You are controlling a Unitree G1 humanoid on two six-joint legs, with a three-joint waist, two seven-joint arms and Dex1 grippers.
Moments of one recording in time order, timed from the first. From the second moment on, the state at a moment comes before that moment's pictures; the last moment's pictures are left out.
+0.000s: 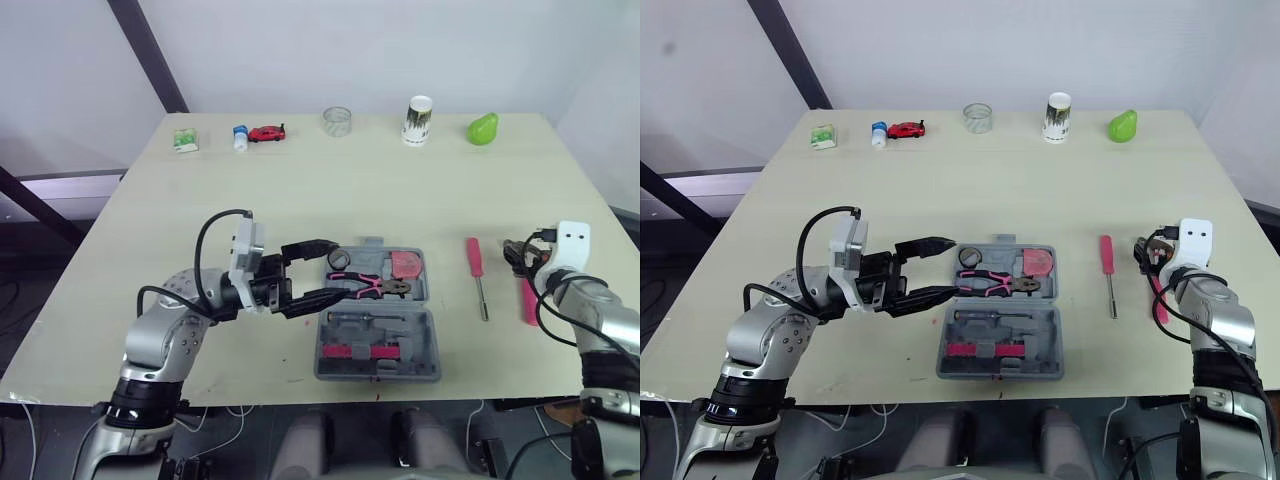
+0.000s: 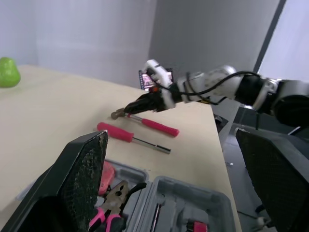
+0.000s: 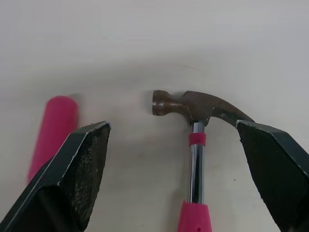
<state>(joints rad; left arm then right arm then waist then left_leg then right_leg) -0.26 0.56 0.05 -0.22 -0.68 0.40 -1.20 -0.44 -0.46 -0.30 0.36 0.29 0.57 0.22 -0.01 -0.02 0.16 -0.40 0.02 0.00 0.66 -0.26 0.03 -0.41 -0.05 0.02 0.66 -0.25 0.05</state>
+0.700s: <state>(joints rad) -0.18 0.60 0.12 -0.23 -0.75 0.39 -1.26 -0.61 -0.47 -0.28 0.78 0.21 0.35 0.29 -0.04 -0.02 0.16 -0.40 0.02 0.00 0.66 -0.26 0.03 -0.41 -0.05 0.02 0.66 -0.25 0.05</state>
